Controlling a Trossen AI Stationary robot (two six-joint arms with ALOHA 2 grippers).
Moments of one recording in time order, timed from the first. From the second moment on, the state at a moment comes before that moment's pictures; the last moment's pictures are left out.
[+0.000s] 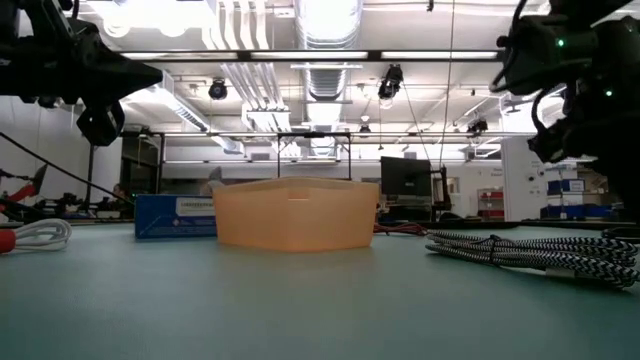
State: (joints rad) left arm -0.31 0.22 0.03 0.23 -0.51 -0.54; right arm 0.17 1.30 0.63 -0.98 -0.13 1.11
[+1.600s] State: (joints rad) left arm -0.31 0.22 0.03 0.23 -0.51 -0.54; right arm 0.17 1.27 0.52 -0.82 -0.15 1.22
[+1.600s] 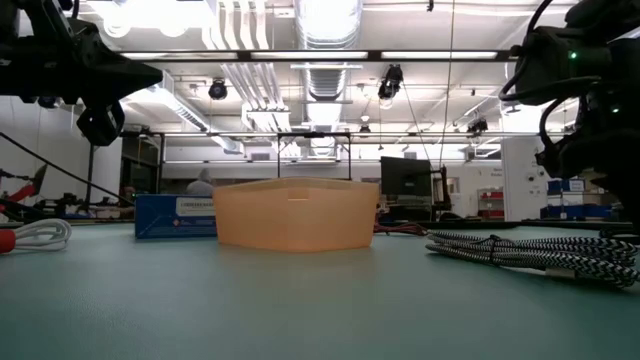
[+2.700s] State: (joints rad) left arm -0.31 0.22 0.03 0.23 -0.51 -0.54; right arm 0.17 1.23 0.90 -0.83 -0.10 1.27
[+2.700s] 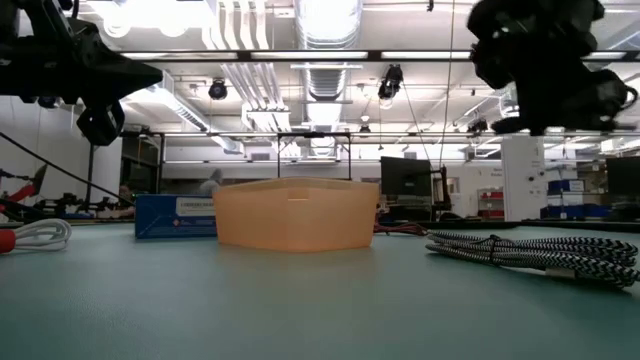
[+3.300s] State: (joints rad) left arm -0.31 0.22 0.03 0.23 -0.51 -0.54; right arm 0.16 1.49 1.24 -0.89 -0.10 1.19
